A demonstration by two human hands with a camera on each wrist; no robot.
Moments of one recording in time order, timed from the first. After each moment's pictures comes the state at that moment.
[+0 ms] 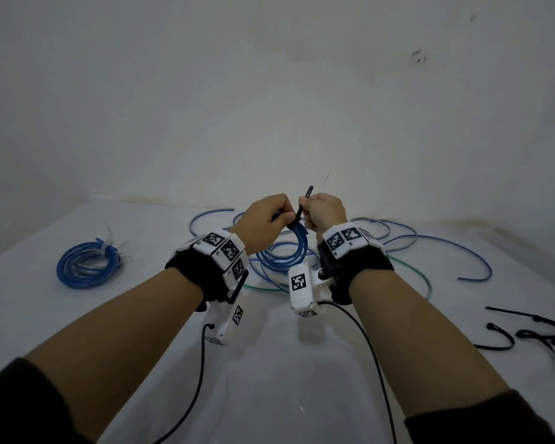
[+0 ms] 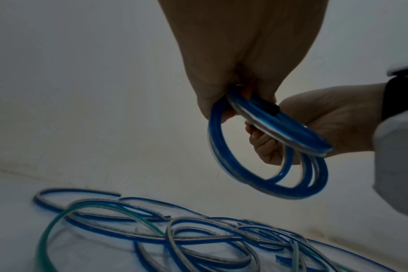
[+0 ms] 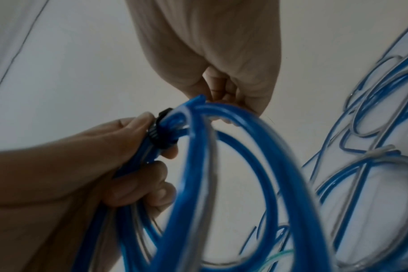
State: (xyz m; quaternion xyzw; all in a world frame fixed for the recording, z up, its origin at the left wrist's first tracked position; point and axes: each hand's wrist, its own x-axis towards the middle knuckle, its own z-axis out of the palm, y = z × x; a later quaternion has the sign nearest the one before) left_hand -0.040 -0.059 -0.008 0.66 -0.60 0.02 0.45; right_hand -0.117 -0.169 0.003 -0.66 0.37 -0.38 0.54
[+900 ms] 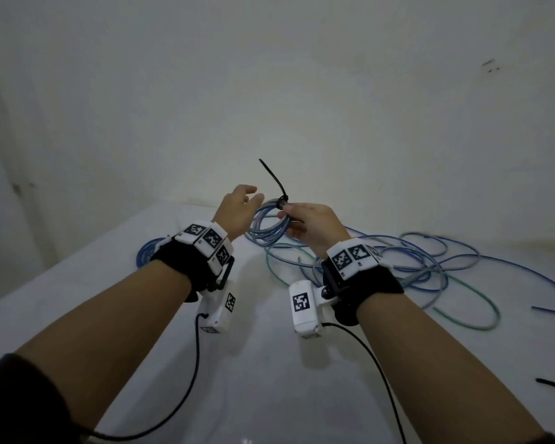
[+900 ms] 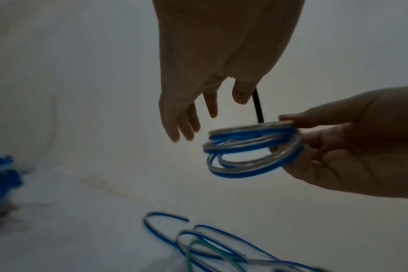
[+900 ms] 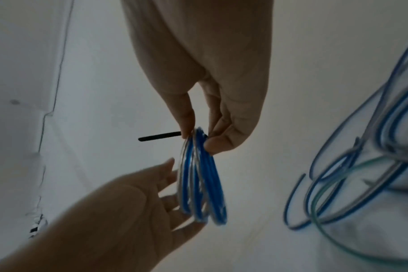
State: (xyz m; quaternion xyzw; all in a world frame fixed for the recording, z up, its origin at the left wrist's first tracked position) left_hand 0.037 0.027 0.005 0.76 -0.32 -0.02 0.56; right_hand -0.069 -0.078 0.005 -0.64 0.17 -0.26 0.70
